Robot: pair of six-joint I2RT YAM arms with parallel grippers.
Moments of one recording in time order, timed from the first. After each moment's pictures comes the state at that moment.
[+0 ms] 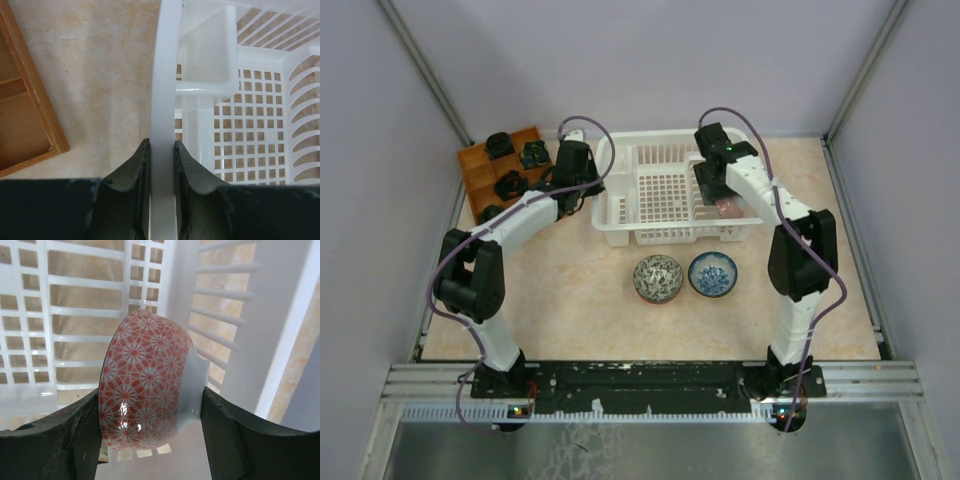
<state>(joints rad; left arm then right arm) -0.41 1.78 1.34 -0.12 -0.22 -0.45 0.37 1.94 1.73 -0.91 0.38 0.03</state>
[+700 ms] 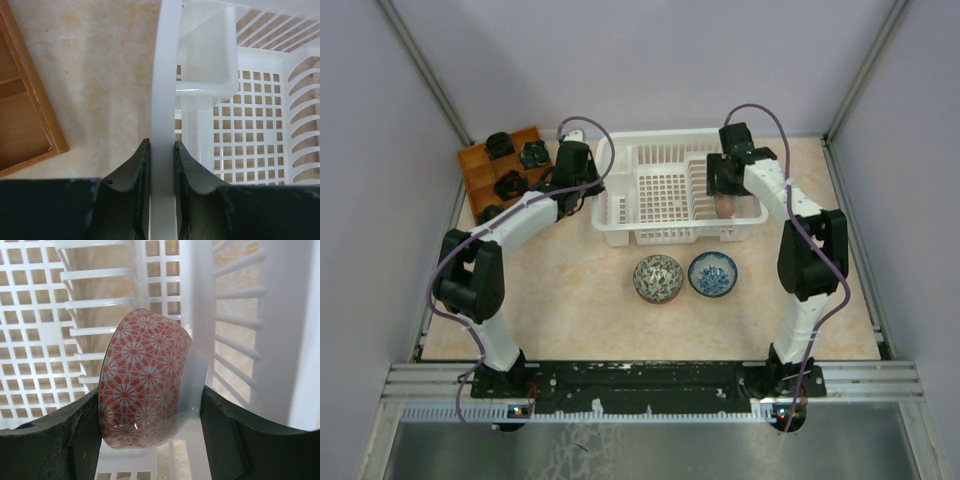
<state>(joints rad) -0.41 1.78 1.33 -0.10 -0.22 -0.46 0.25 1.90 1.62 -0.69 0.17 0.20</state>
